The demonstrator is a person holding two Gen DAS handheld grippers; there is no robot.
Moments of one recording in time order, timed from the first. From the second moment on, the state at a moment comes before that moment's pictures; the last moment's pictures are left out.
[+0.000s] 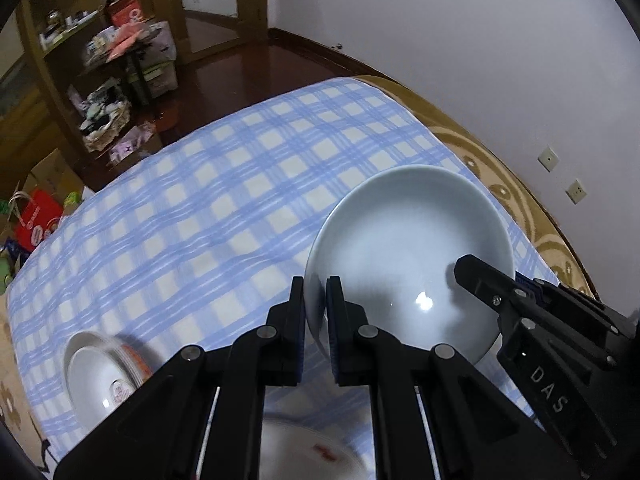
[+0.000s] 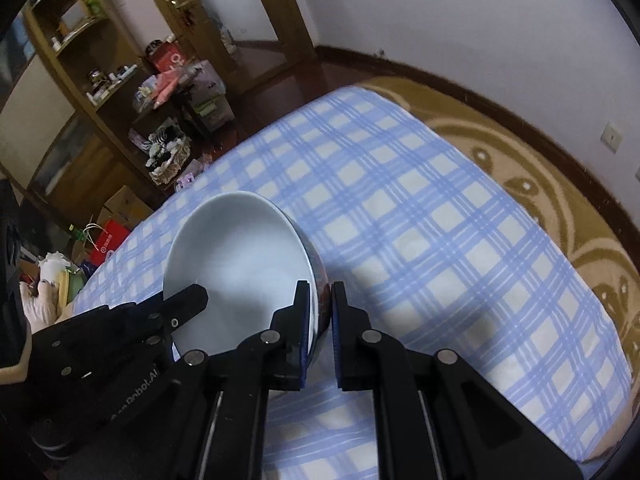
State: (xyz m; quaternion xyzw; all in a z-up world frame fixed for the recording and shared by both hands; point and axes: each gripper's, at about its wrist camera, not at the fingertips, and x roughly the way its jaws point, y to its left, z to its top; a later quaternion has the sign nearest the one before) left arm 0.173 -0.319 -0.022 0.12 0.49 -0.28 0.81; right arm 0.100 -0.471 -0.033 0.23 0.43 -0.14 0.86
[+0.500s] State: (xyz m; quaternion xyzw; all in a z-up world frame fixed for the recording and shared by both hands) left arm 0.168 -0.217 0.008 0.08 0.49 -0.25 0.83; right arm 0.100 -0.380 0.001 0.18 0.42 -0.08 0.89
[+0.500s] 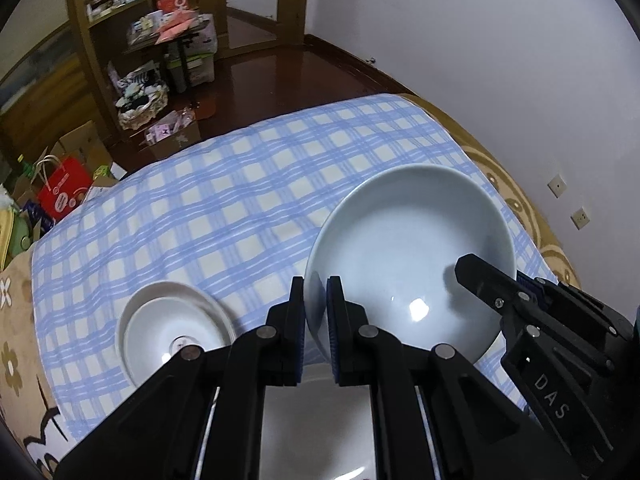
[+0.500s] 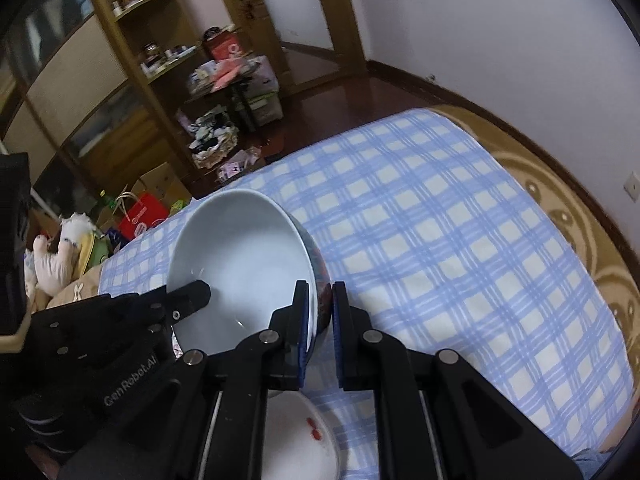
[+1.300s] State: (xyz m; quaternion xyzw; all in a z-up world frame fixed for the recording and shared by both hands) left arm 0.180 -0.104 0.009 0.06 0.49 -0.18 0.85; right arm 0.124 -0.275 0.001 0.16 0.42 0.00 0.89
